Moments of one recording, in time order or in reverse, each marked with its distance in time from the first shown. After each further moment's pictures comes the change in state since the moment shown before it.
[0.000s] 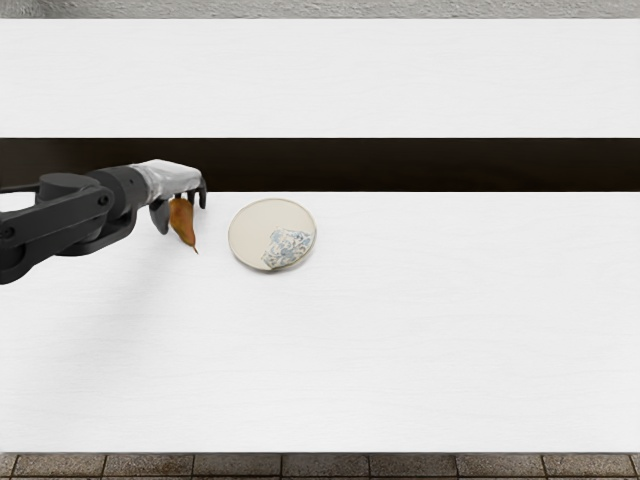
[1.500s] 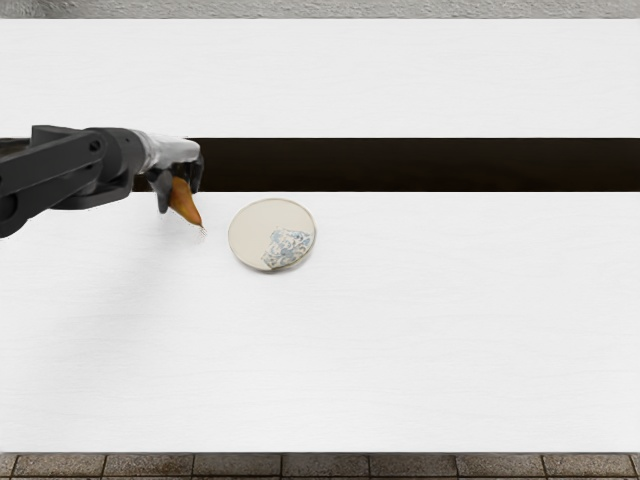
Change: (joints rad) left arm -0.138 -0.004 0.019 0.034 -0.139 -0.119 0.010; right arm -0.002 0.000 -0.002 -0.001 0.000 0.000 0.000
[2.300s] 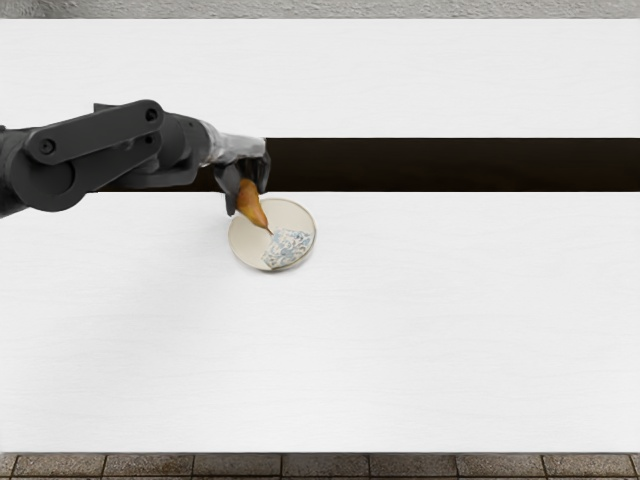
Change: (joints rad) left arm -0.080 -0.156 -0.004 0.036 -0.209 -0.037 0.025; right arm -0.002 0.000 -0.001 -0.010 0.000 0.000 0.000
